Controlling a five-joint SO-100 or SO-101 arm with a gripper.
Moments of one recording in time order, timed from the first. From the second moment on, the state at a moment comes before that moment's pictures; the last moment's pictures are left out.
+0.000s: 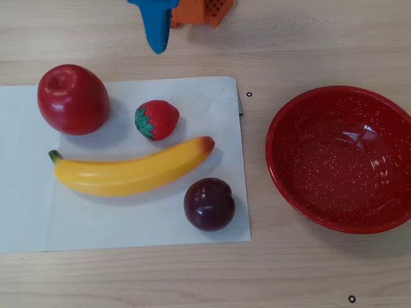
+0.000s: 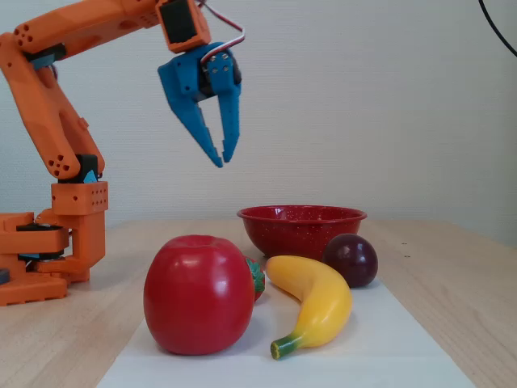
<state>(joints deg) -5.8 115.4 90.1 91.1 -3.7</state>
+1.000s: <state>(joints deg) -13.3 79.8 67.3 95.6 9.1</state>
